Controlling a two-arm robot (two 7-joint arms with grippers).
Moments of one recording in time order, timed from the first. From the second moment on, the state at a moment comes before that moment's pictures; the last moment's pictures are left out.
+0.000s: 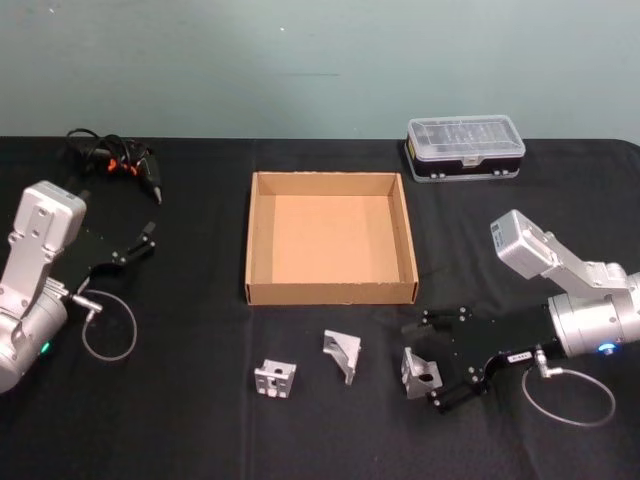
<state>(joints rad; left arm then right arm) -0.20 0.60 0.45 -1.41 -0.25 -0.12 0.03 0.59 0.70 -0.77 -1.26 0.38 0.00 1.14</state>
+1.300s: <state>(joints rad) -0.20 0.60 0.45 -1.41 -0.25 -0.12 0.03 0.65 0.65 -0.84 -1.16 0.37 0.00 1.13</state>
